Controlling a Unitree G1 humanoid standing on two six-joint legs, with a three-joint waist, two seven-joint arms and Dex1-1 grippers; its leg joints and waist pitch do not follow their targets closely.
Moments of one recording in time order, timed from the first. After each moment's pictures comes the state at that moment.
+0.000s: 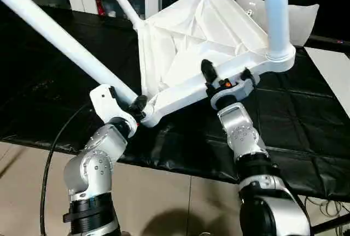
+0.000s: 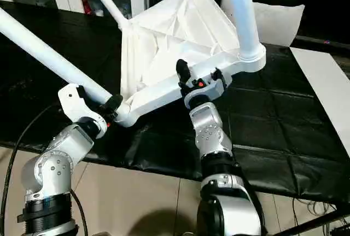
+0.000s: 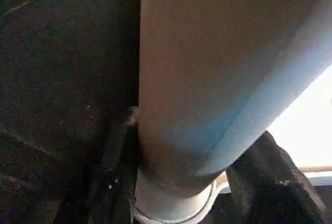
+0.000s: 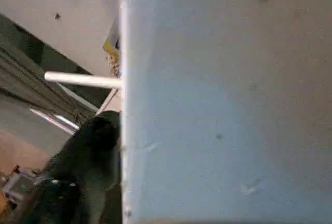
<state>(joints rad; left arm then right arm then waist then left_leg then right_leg) -0.33 -0.13 0.30 -0.15 -0.46 0.80 0.10 -0.75 0.14 -0.37 0.76 0.76 0.09 0.28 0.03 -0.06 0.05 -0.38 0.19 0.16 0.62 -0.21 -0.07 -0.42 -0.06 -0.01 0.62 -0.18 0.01</state>
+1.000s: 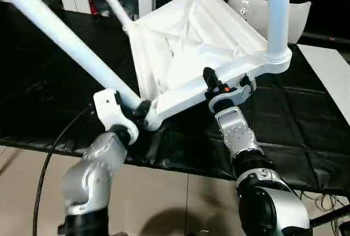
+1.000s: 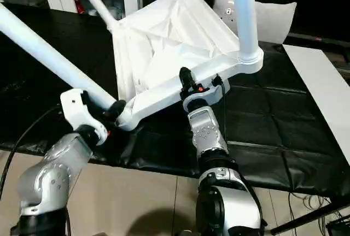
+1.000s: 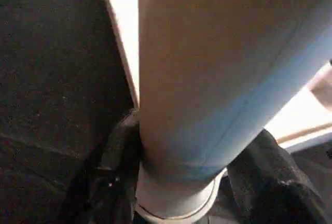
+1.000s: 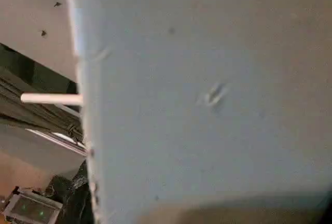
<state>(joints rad) -0.20 -0.05 0.16 -0.26 -0.42 0.77 -0.02 -0.78 0.14 -0.41 0.89 0.78 0.04 0.31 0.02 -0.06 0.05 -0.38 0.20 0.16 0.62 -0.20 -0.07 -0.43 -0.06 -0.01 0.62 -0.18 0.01</state>
